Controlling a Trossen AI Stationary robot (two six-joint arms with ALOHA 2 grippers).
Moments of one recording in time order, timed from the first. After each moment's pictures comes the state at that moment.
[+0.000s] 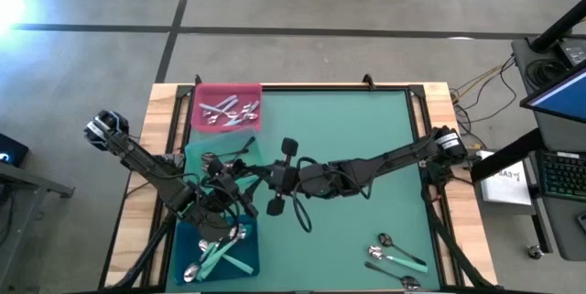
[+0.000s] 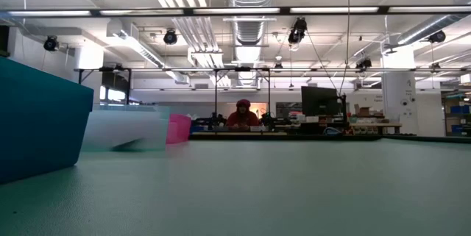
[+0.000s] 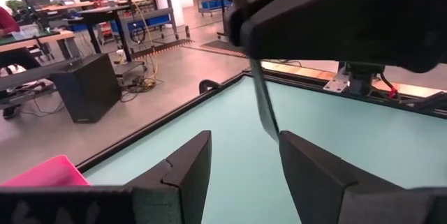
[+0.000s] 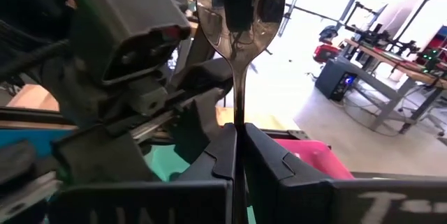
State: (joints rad) left arm -0.68 1.38 0.92 -0.18 -1.34 -0.58; right arm 0.27 1.89 1.61 0.15 0.53 -0.21
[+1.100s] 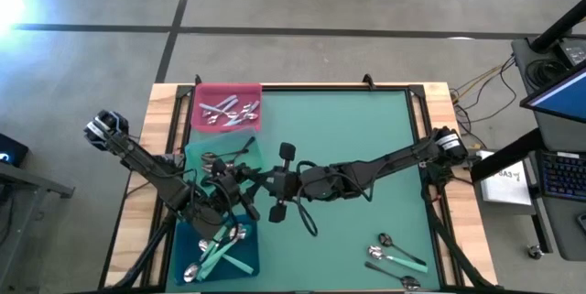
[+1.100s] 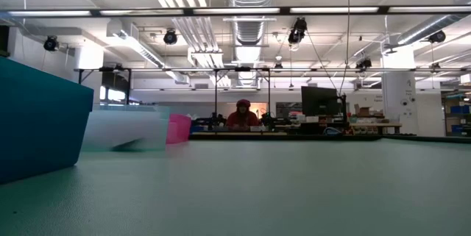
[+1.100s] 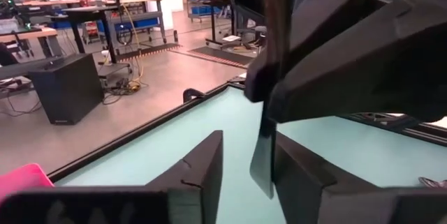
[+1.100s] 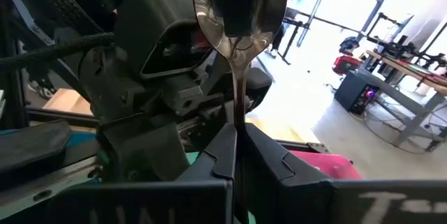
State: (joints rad) left arm -0.67 1.38 0.92 0.01 -1.31 -0.46; right arm 0.29 1.89 1.61 0.17 0.46 -0.22
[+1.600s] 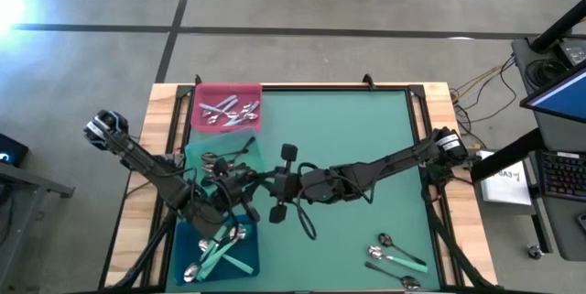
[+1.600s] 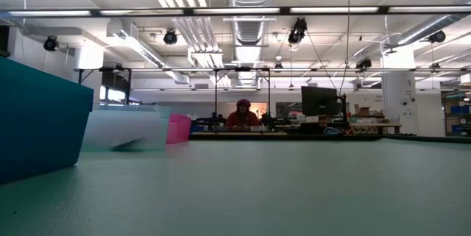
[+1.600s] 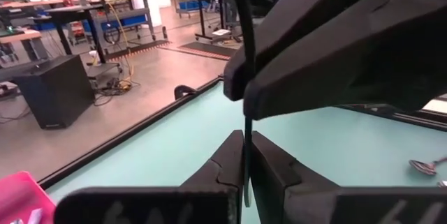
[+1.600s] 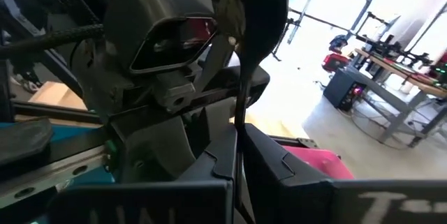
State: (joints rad) left arm -0.67 1.37 0.92 0.01 -1.25 -0.41; right arm 0.29 1.89 1.62 0.16 0.51 -0.24
